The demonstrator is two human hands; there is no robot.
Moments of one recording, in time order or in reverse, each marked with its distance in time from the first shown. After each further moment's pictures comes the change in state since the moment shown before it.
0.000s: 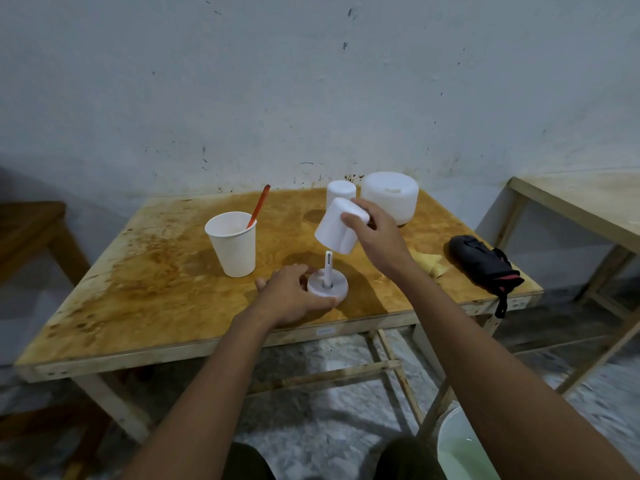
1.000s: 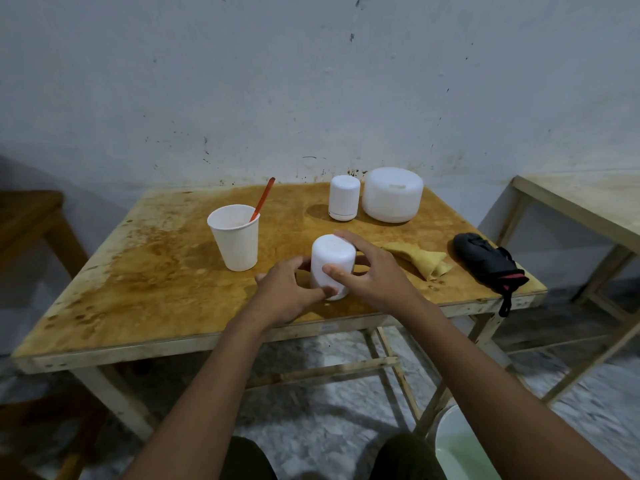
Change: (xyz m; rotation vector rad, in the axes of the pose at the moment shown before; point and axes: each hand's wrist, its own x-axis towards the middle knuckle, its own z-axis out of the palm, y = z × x) left_hand -0.005 -0.007 0.000 -0.269 0.064 0.012; right_hand -0.045 0.019 0.006 -0.232 -0.217 -0.098
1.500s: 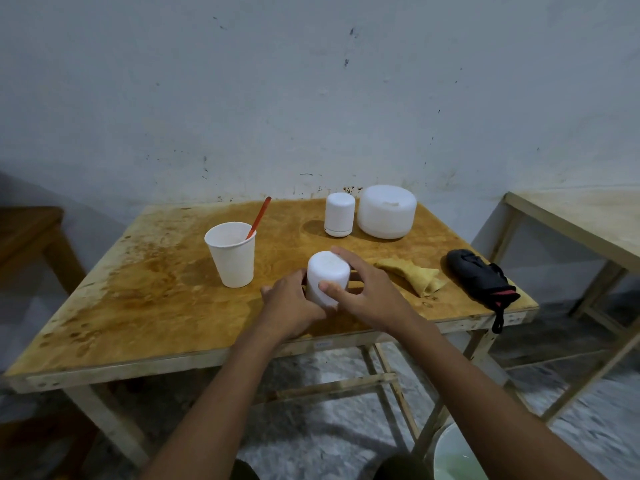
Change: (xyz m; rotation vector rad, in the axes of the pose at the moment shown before) left_hand 0.001 0.018 0.010 0.097 0.035 -0.045; right_hand -0.005 -0.007 -0.003 0.009 -0.042 0.055
